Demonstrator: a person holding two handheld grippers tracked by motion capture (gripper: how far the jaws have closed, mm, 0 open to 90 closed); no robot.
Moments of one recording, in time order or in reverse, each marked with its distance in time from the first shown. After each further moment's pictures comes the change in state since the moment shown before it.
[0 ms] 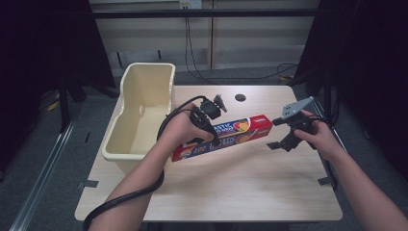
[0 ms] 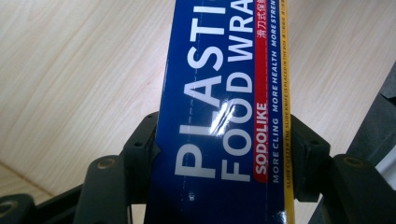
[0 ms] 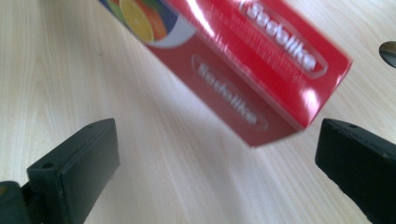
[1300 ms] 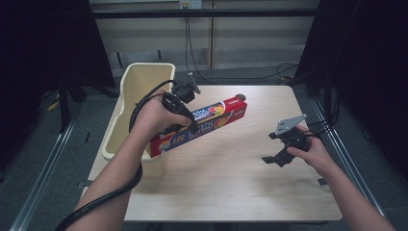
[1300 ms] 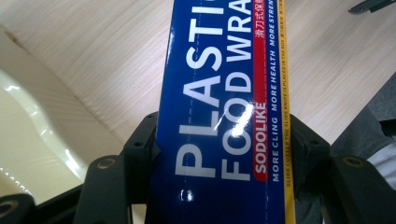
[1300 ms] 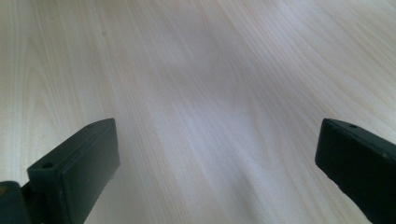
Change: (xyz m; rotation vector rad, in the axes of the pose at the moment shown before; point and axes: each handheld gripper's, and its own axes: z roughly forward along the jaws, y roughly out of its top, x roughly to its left) left arm 0.025 -0.030 -0.069 0.002 0.048 -0.196; right arm 0.034 -0.021 0.024 0.026 -0.038 0.036
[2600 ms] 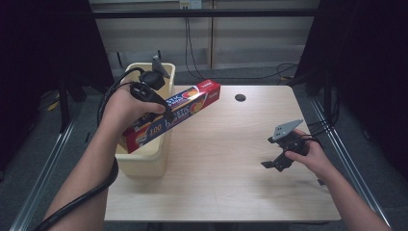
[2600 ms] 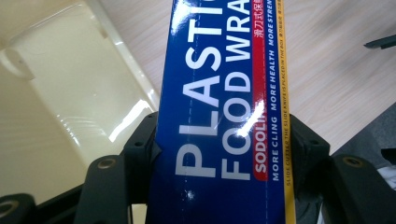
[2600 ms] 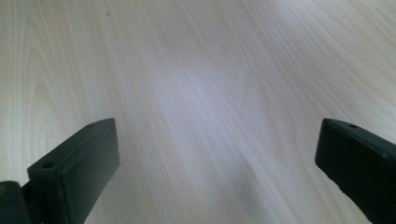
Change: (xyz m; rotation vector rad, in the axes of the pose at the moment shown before) left arm 0.030 -0.034 -0.057 -0.059 0.064 -0.193; right arm 0.009 -0.004 0.006 0.049 0.000 -0.023
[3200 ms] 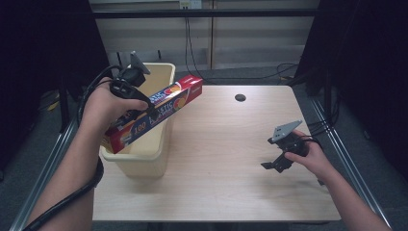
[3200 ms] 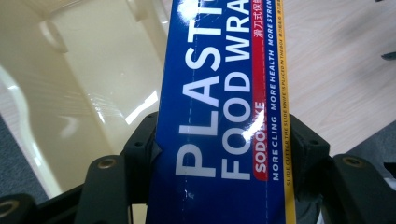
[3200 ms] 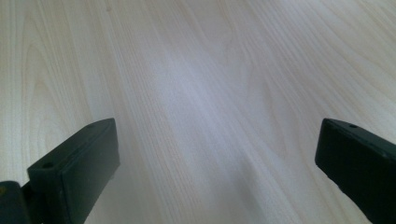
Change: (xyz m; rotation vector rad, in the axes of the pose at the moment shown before) left arm 0.027 -0.019 -0.021 -0.015 0.033 -0.102; right arm 0.002 0.000 0.001 0.012 -0.005 -0.010
